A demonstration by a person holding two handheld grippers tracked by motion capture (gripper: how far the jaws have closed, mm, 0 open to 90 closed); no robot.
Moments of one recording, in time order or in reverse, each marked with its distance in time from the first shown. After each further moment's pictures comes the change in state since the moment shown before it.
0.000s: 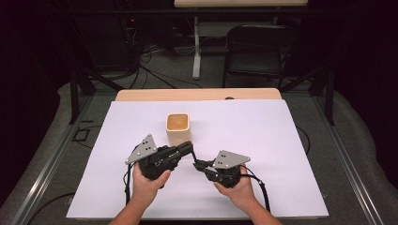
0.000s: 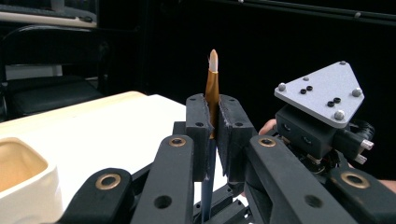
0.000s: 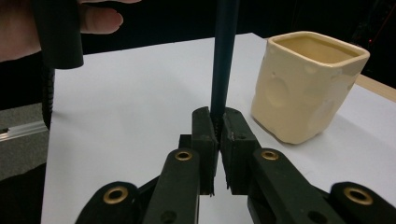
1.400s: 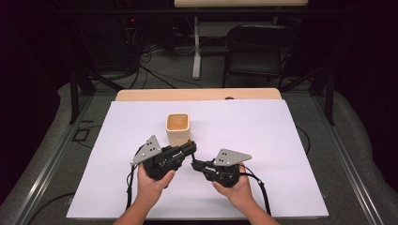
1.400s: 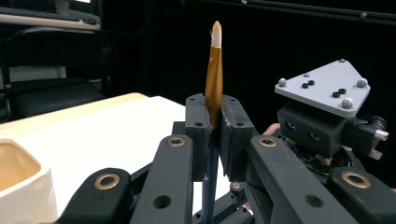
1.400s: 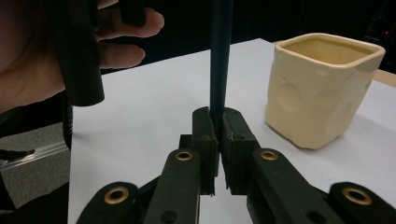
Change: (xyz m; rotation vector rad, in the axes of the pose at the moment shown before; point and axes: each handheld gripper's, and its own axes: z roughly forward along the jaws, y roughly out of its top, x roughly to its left) left arm -0.003 -0.005 0.010 -0.013 0.016 0.003; right arm 0.000 0.001 0.002 -0.044 0.041 0.094
